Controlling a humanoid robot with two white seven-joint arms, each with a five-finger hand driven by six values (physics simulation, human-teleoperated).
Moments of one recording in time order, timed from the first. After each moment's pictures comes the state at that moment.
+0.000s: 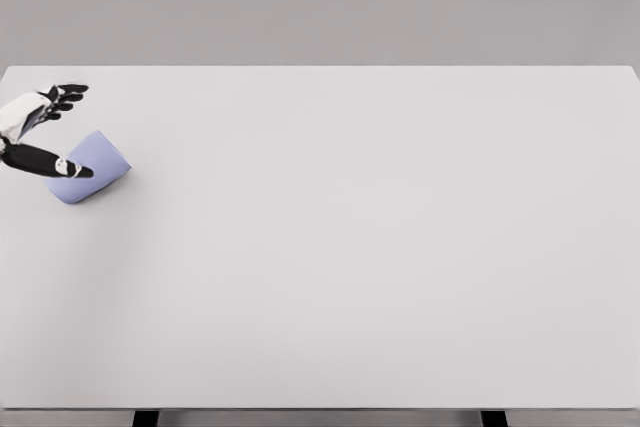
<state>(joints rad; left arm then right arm) -0.37 1.08 -0.50 -1.76 0.46 0.41 -0.08 -0.03 0.00 -0.05 -0.01 0.10 -0.08 0.08</state>
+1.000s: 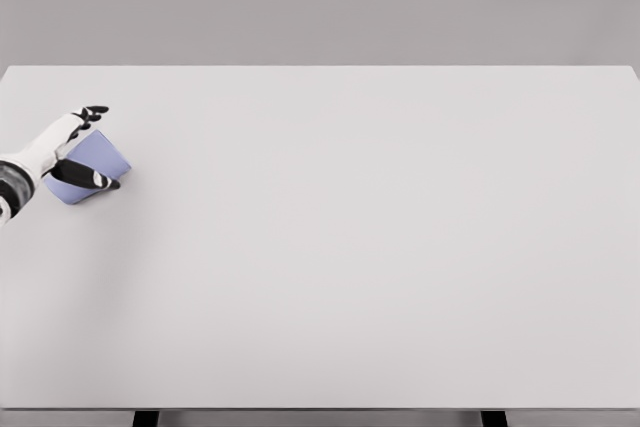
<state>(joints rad) -0.38 0.85 -0.53 -1.69 0.17 0.61 -0.04 -0.03 0.00 -0.05 -0.01 0.10 -0.08 0.08</state>
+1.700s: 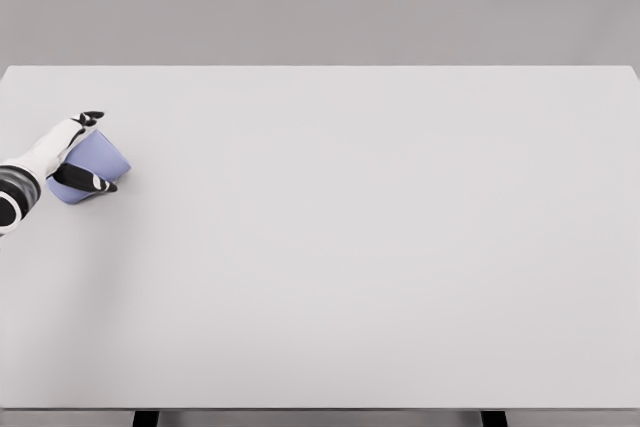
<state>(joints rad) -0.39 0.80 -0.54 -1.62 0.10 0.61 -0.03 -0.03 0.00 -0.05 -0.01 0.10 -0.08 0.08</state>
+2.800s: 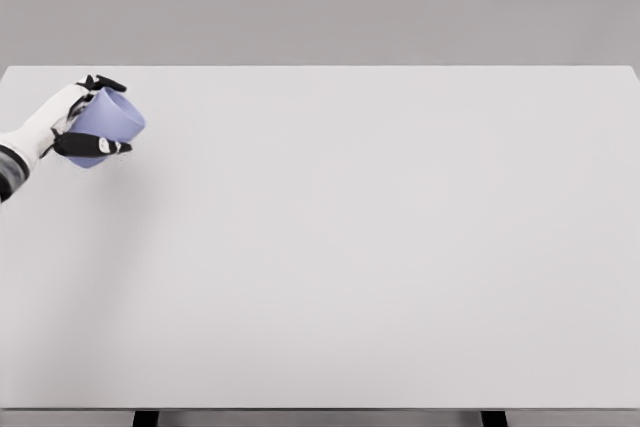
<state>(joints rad) -0.43 0.86 -0.54 -1.57 0.32 0.27 -0.04 -0.03 0.00 -0.05 -0.01 0.10 -0.08 0.08</state>
